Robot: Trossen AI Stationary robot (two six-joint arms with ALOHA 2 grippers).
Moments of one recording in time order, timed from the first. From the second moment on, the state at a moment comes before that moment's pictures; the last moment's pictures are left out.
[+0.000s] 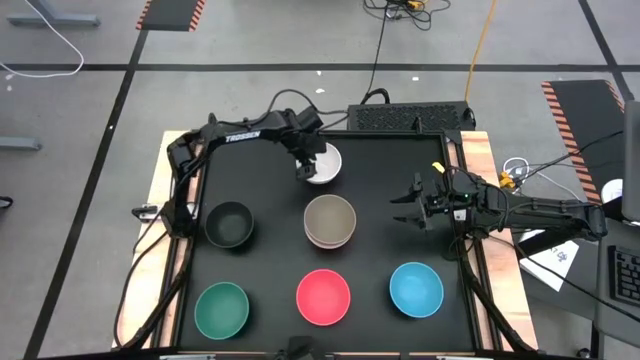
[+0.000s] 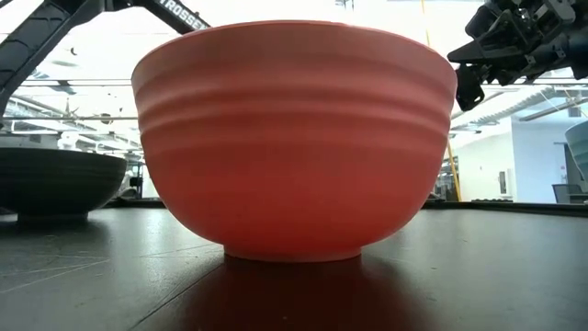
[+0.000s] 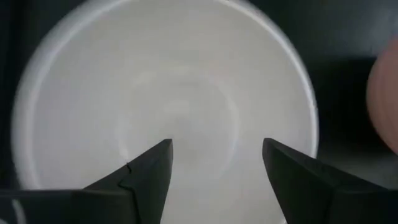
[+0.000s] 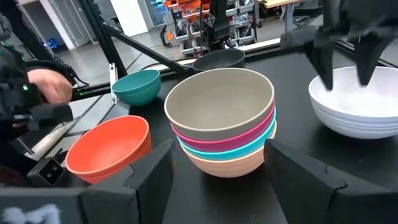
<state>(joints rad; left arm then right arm) 0.56 2.02 1.60 -0.78 0.31 0.45 -0.21 0.47 0.25 0.01 -0.32 0.20</state>
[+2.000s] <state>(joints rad) 0.73 2.01 1.62 -0.89 0.33 0.42 -0.11 0.47 0.25 0.02 -0.32 0.22</state>
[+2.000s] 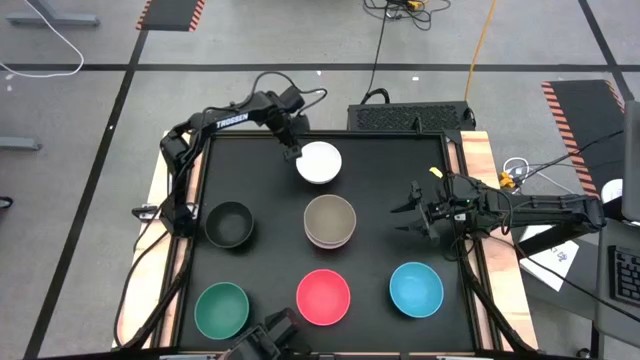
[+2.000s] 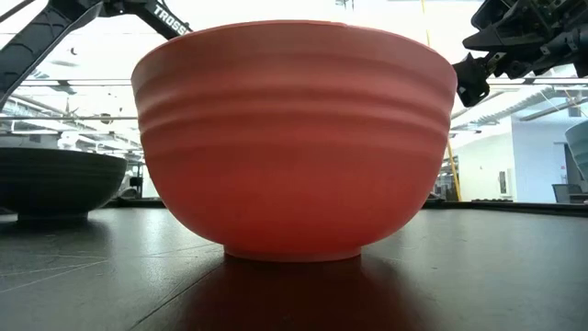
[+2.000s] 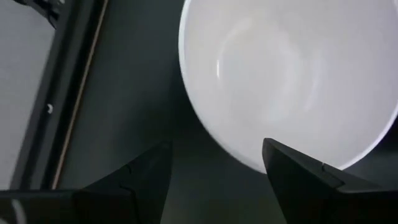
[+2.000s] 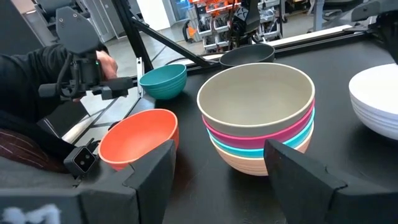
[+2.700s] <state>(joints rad) 0.74 2.22 1.86 -0.98 0.32 0.44 -0.11 0.47 0.25 -0.01 -0.32 0.22</state>
